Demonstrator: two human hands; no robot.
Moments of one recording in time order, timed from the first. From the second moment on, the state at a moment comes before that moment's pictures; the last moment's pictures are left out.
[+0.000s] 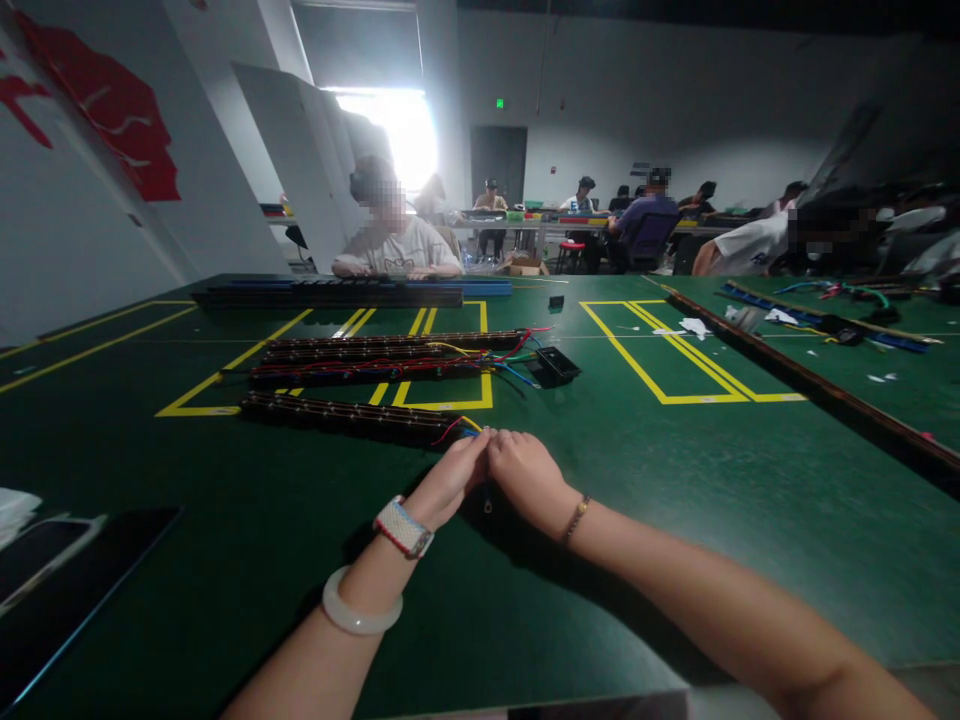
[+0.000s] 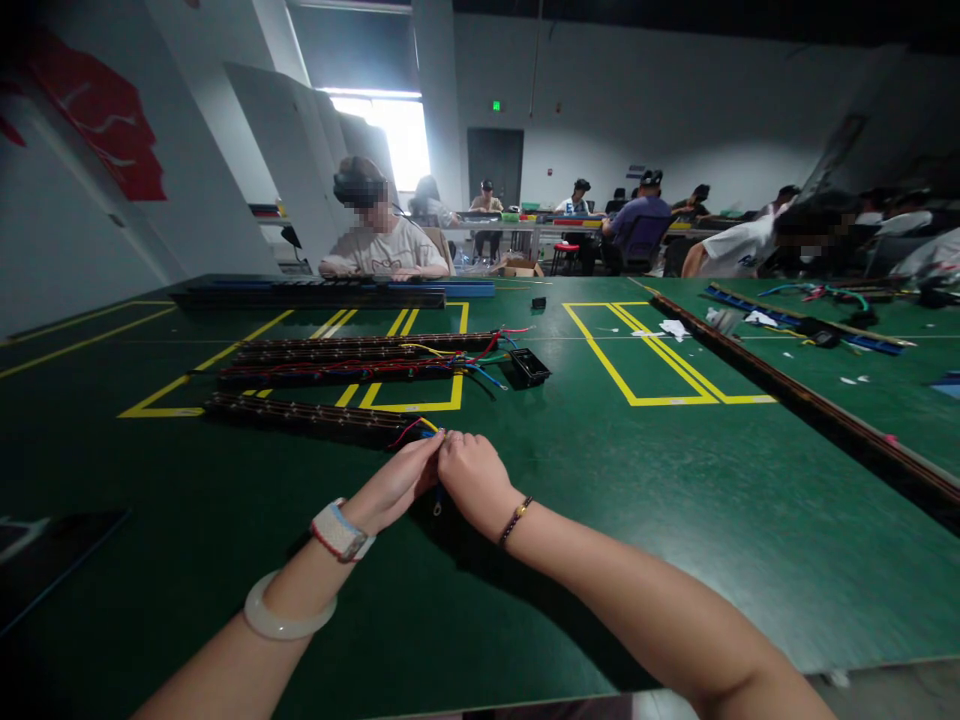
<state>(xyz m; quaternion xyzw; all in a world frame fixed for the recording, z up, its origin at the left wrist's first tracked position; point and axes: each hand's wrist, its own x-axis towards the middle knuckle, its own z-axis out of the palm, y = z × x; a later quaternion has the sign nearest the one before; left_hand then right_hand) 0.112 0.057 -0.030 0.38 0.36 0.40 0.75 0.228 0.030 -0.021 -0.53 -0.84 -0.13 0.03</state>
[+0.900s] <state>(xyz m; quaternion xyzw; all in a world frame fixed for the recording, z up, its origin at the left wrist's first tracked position) 0.155 0.079 -0.050 0.28 0.42 0.48 0.71 0.258 0.047 0.006 -0.62 -0.78 0.06 0.01</state>
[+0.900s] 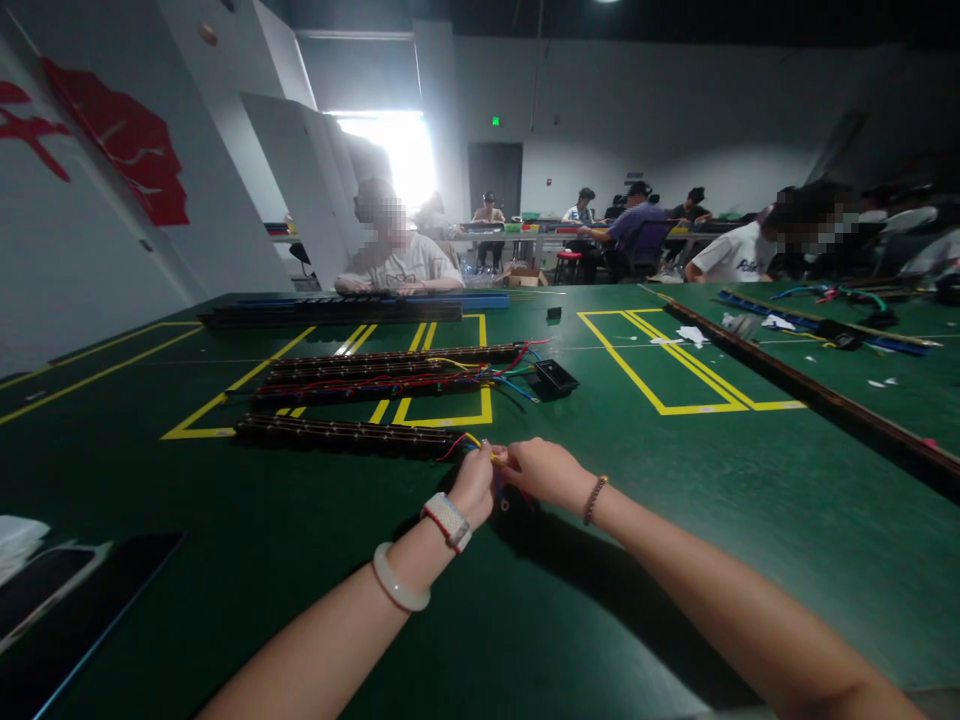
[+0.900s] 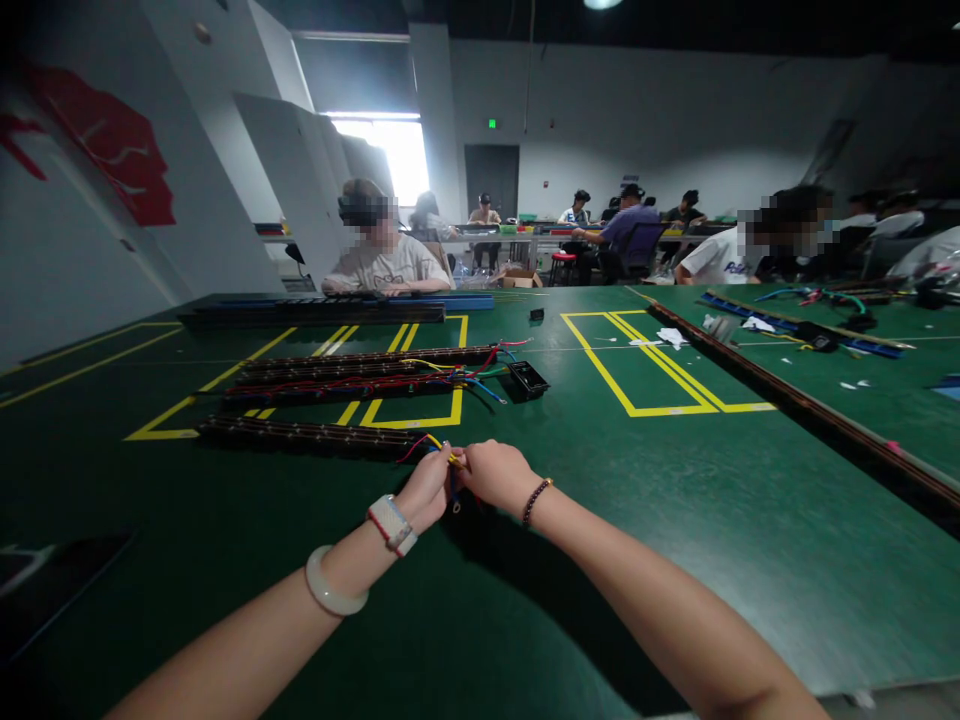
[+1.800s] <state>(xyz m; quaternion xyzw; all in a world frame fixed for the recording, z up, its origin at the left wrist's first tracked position) 0.111 0.081 -0.050 0.32 0.32 0.33 0.83 0.300 0.100 -0.038 -0.63 -0.76 -0.11 0.15</state>
